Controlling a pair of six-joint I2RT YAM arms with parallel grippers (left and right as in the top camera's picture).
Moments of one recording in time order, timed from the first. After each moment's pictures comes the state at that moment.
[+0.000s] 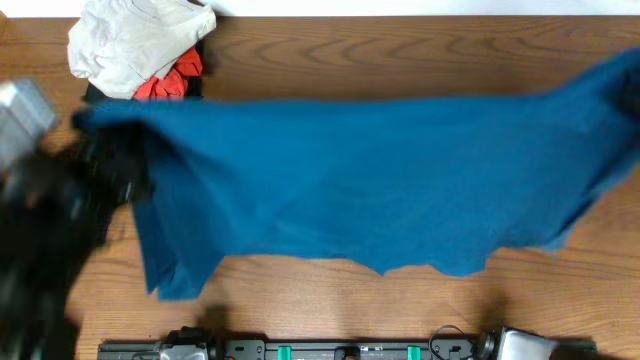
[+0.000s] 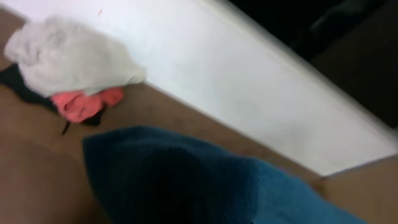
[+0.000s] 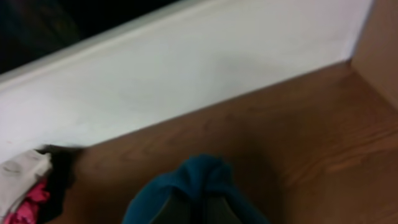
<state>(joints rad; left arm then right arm) 0.01 1.13 1.88 -1.19 0.14 -0.58 -0.24 1.48 2.40 -1.39 -0.16 0.29</state>
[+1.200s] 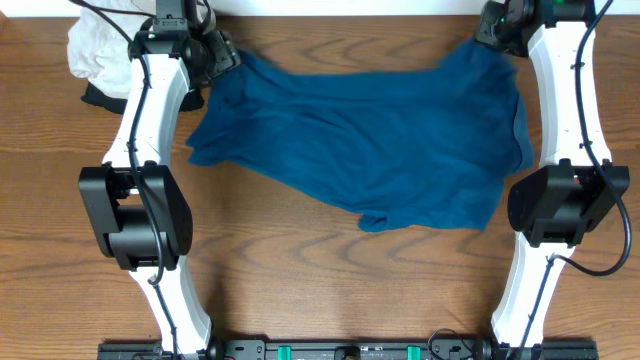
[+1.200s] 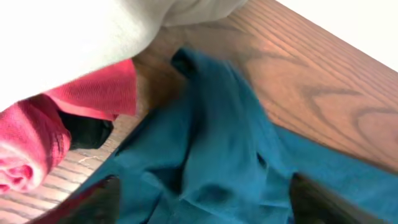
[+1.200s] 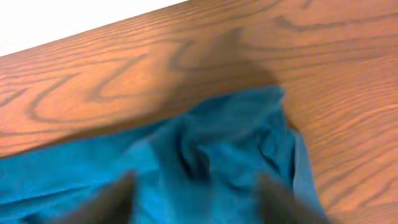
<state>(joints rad) 0.00 2.10 1.88 -0.78 0.09 -0.42 -0.01 2.26 2.39 -1.16 0.08 0.30</state>
